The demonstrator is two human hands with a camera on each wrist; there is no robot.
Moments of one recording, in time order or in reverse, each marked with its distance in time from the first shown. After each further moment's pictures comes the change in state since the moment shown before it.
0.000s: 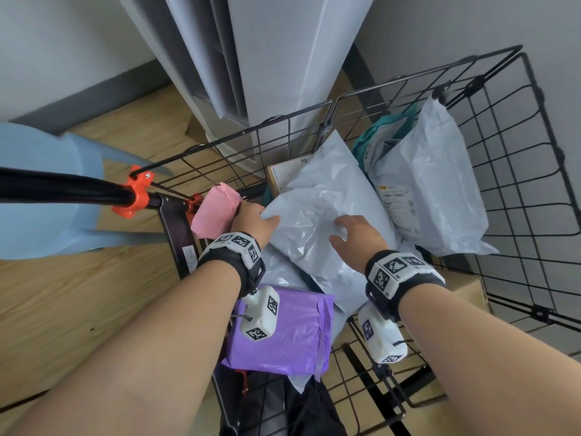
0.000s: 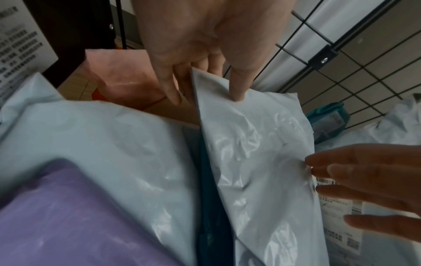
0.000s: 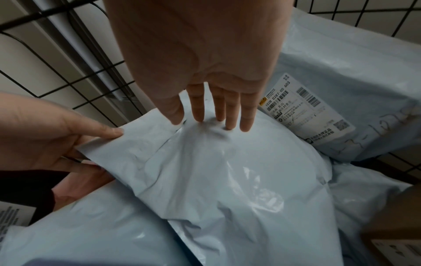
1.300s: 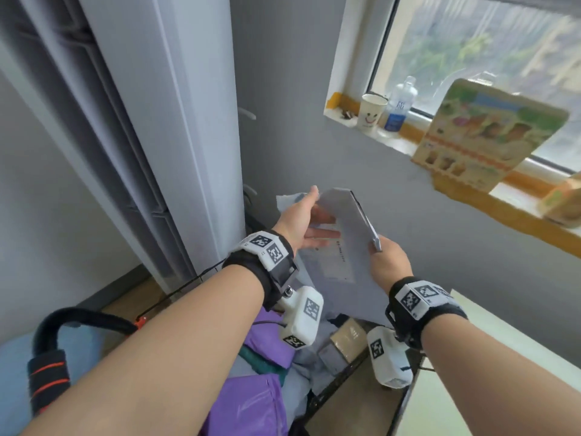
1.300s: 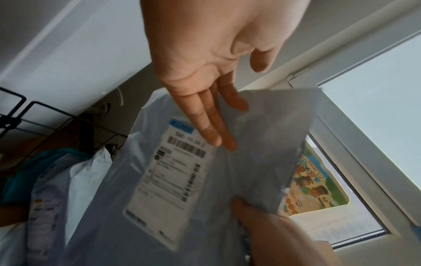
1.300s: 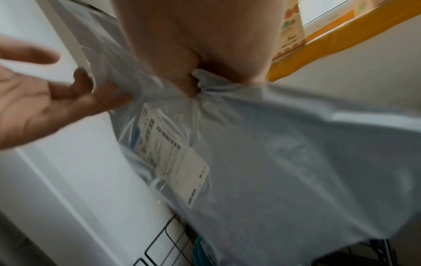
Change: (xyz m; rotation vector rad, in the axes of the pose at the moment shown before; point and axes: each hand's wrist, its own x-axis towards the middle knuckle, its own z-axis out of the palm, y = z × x) left_hand -0.373 0.305 -0.080 -0.651 -0.505 0.491; right_hand -0.326 0.086 -0.190 0.568 0.833 0.076
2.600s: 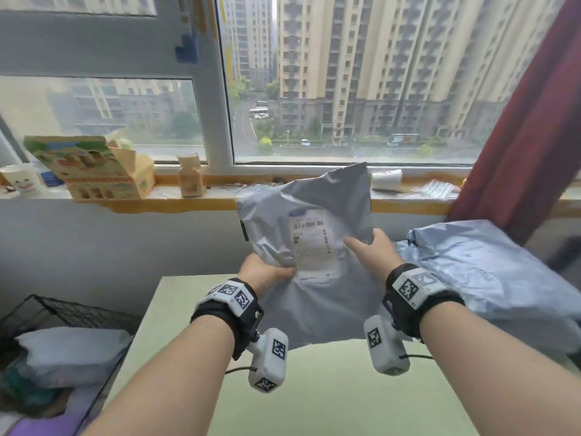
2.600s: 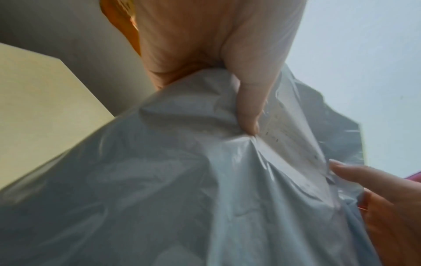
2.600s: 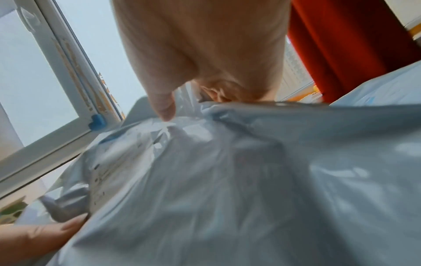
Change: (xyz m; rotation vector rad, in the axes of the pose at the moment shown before) left_hand -0.183 -0.223 0.500 0.681 -0.395 0.119; right_hand -0.305 0.408 -0.395 0.401 0.579 0.448
